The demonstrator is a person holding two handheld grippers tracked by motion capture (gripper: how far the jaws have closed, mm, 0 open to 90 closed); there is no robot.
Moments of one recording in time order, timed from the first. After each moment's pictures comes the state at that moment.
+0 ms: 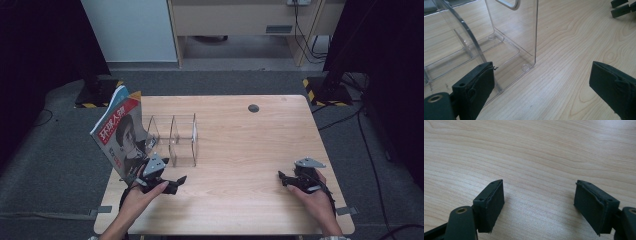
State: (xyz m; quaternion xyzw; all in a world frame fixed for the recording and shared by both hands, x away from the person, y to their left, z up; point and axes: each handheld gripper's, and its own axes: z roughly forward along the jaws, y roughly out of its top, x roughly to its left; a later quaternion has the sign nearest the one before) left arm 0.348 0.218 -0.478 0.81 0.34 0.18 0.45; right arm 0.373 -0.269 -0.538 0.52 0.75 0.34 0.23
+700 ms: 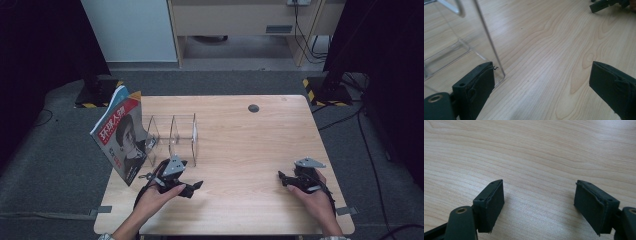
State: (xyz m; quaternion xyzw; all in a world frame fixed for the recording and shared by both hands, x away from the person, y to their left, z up) left arm 0.350 0.169 -0.482 0.84 0.29 0.14 0.44; right arm 0.373 -0.269 -0.538 0.52 0.75 0.34 0.23
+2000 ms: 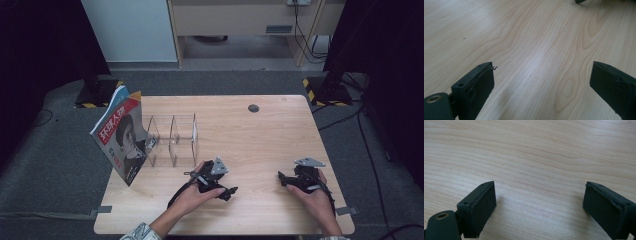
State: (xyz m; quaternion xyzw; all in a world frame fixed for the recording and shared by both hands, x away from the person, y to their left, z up) left arm 0.367 0.057 -0.512 0.88 0.26 0.10 0.39; right arm 0.375 -0.269 -0.538 0.54 0.75 0.32 0.23
